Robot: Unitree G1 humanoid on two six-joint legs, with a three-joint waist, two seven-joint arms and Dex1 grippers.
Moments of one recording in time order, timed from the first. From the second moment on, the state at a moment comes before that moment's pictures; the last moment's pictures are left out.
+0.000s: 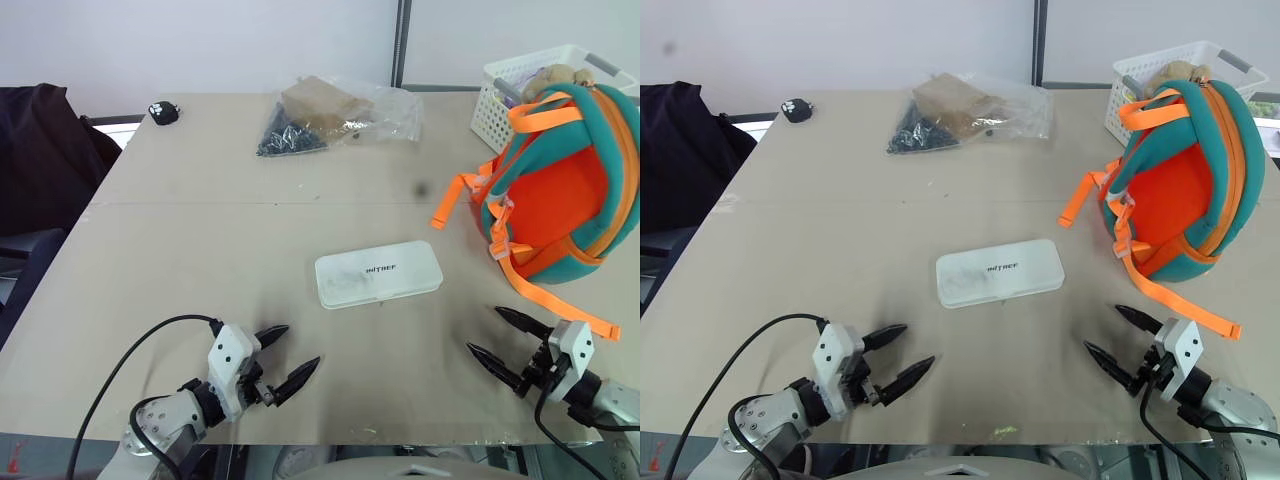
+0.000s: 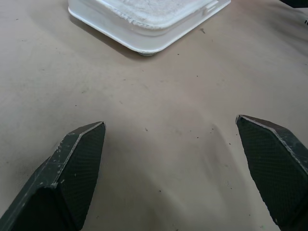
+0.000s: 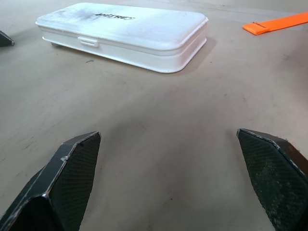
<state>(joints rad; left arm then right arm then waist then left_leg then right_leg) 0.50 0.53 0.07 -0.50 -0.40 0.22 -0.76 0.39 -0.53 -0.18 -0.15 0.47 -0.12 0.93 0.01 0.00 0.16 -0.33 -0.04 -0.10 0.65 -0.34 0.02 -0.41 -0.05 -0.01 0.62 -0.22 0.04</state>
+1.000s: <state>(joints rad) 0.40 0.55 0.17 -0.43 -0.61 0.37 -0.78 0.25 -0.57 -0.15 -0.27 0.52 0.15 0.86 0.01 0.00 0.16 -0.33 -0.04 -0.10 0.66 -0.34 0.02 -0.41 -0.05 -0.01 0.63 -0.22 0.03</state>
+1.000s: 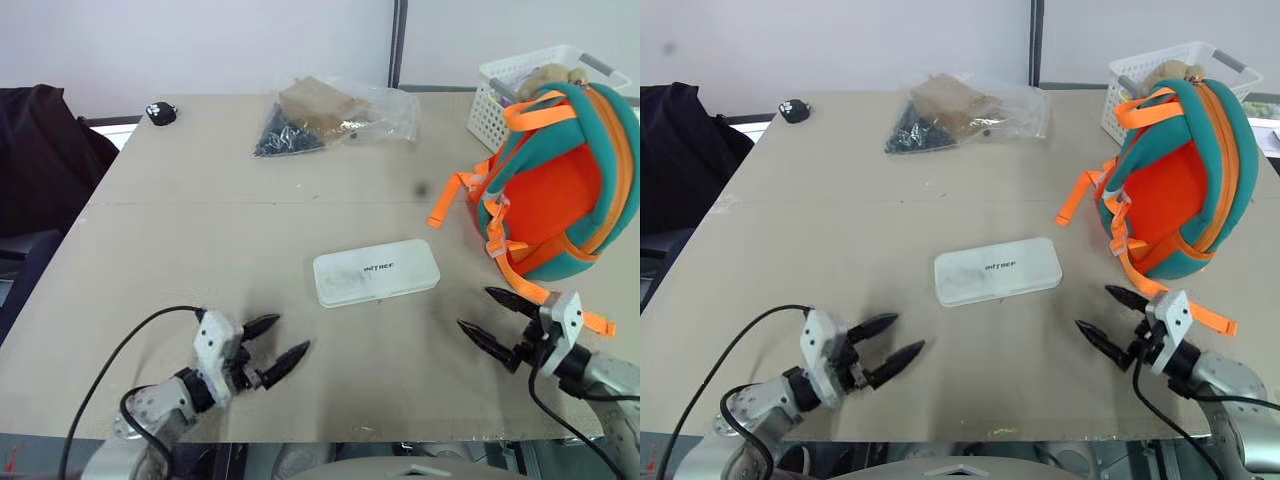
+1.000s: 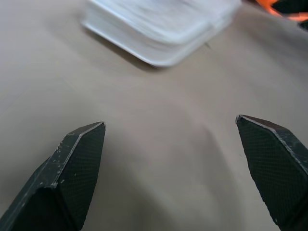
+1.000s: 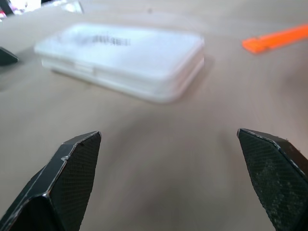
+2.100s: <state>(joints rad) -0.51 0.44 0.15 0.24 -1.00 1.36 -0.63 -0.12 -0.45 0.11 -0.14 0.13 0.16 0.64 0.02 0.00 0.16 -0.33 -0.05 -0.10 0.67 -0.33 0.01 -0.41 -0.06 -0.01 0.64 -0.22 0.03</state>
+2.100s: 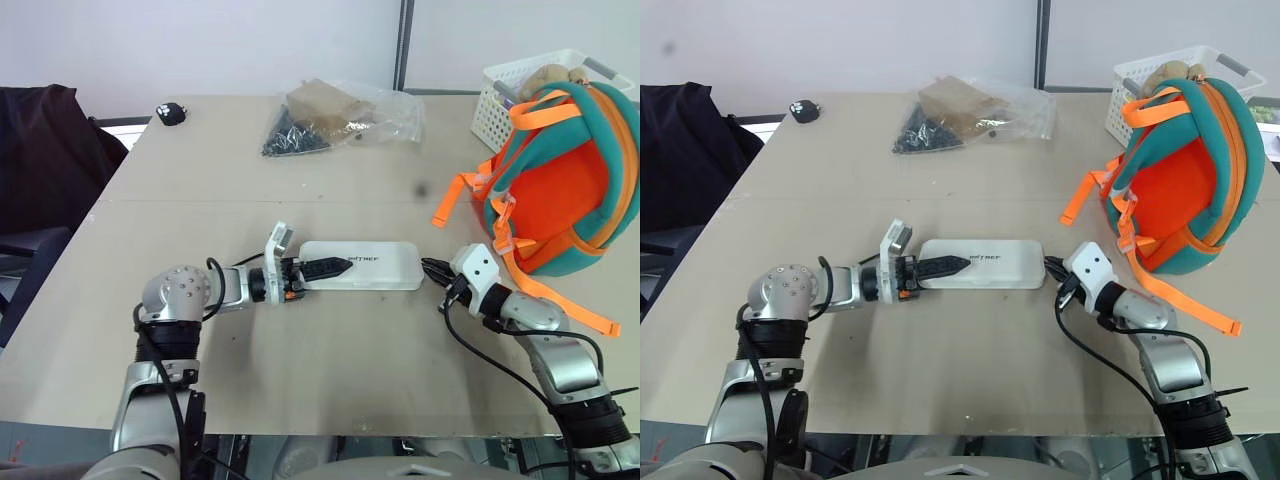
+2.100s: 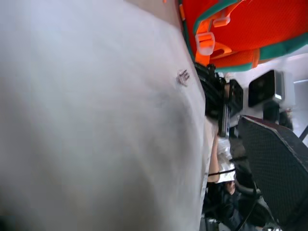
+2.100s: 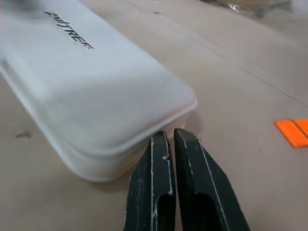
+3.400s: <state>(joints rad) -0.31 0.34 0.52 0.02 -1.17 1.23 -0.43 -0.65 -0.05 -0.31 0.08 0.45 0.18 0.08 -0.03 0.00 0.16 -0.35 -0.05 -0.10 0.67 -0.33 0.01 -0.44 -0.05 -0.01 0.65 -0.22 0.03</state>
